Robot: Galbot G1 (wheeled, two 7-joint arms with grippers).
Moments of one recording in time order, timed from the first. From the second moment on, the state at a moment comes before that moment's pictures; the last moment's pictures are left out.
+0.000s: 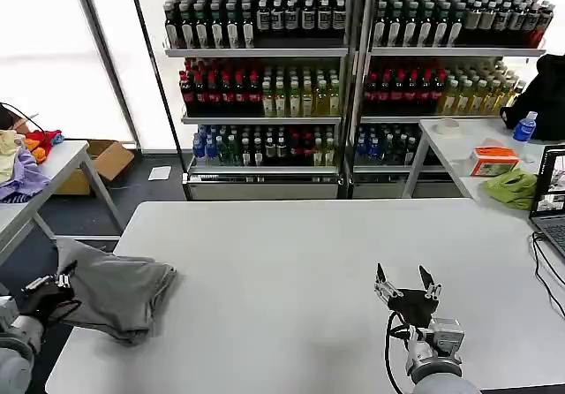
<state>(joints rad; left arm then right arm) 1.47 -1.03 -1.00 -1.99 -0.50 0.52 0.02 -1.47 1.24 0.42 2.25 0.36 -0.43 0.42</state>
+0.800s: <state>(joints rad) 1.29 -1.19 -0.30 -2.12 -0.41 0.57 -0.13 -1.54 1.34 0.47 2.24 0.26 -0.45 0.42</state>
